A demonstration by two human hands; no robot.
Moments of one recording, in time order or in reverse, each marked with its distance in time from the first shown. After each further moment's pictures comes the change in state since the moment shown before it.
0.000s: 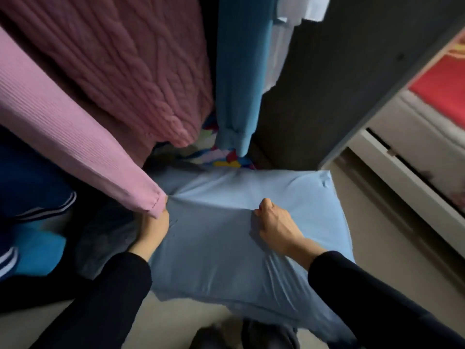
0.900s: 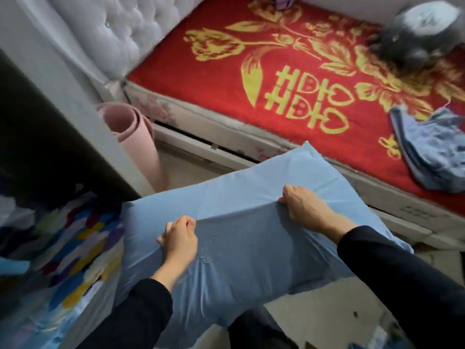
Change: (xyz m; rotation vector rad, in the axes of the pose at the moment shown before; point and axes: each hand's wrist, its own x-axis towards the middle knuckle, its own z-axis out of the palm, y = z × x) left_hand -0.266 0.405 0.207 0.305 -0.523 0.403; right_hand -0.313 0.312 -0.340 -0.156 0.233 0.469
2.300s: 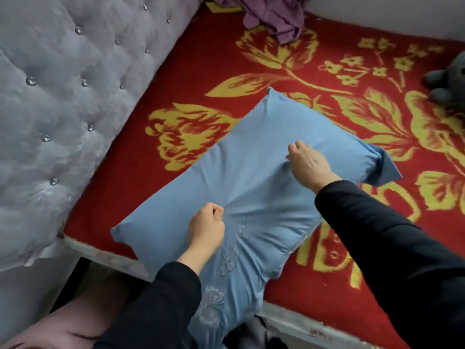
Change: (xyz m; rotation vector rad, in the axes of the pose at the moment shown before) left_hand 0.656 0.415 0.075 0.028 -0.165 0.065; right_hand 0.733 0.303 -0.177 -0.058 0.102 0.233
